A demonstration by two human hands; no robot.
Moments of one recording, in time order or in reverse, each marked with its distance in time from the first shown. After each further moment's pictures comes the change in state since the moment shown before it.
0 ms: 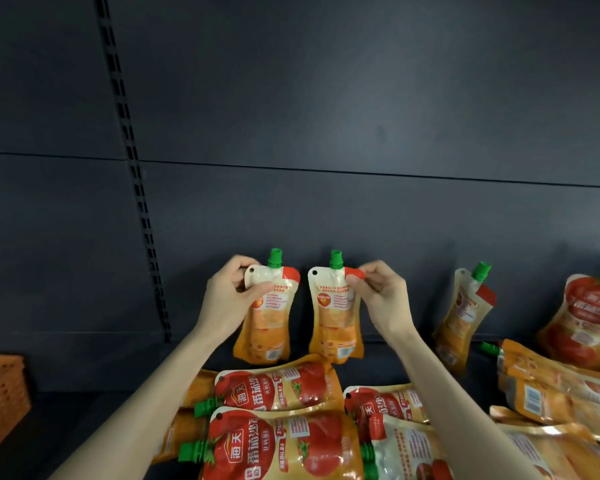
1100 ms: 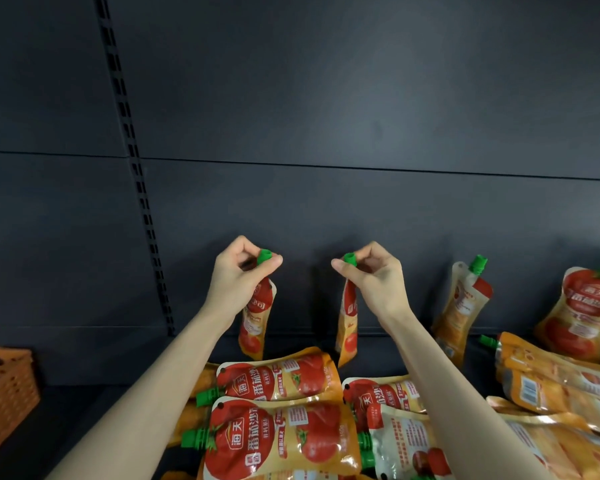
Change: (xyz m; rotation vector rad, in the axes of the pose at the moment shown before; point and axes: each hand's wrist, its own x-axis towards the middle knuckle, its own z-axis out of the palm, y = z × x) left_hand 0.005 0.028 0.005 -0.276 0.044 -0.058; right_hand 0.001 -0.028 0.006 0.060 -0.011 -0.004
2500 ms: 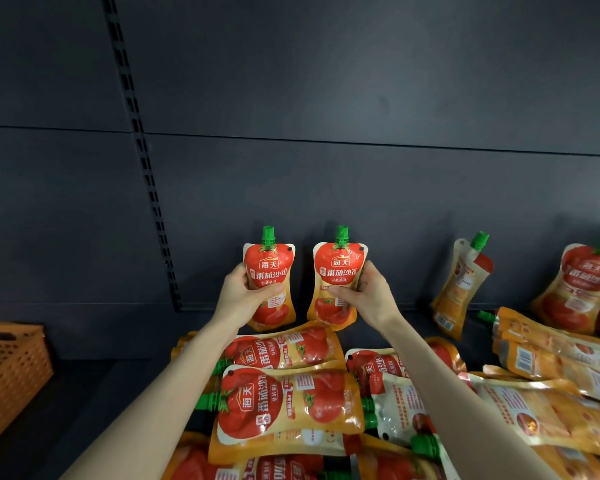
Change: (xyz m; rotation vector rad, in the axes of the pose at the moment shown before) left_hand -0.032 -0.049 -0.004 0.166 -0.059 -0.319; right_hand -0.028 0.052 0.001 -0.285 -0.154 0.243
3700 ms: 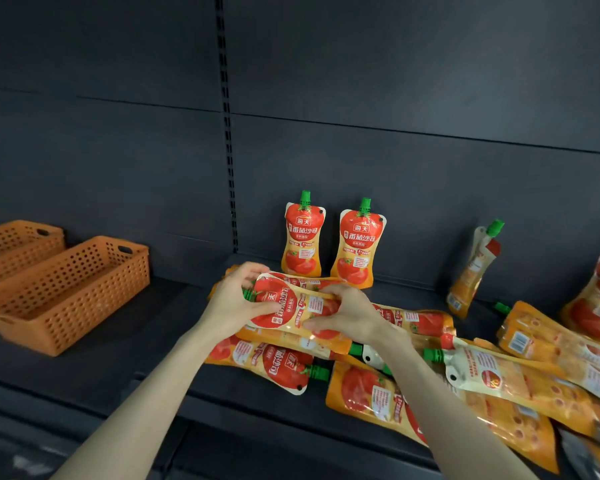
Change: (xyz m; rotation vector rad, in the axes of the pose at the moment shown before) left_hand -0.167 0.013 -0.028 0.372 0.120 0.097; right_hand -0.115 -0.032 0.004 -0.370 -0.555 -0.113
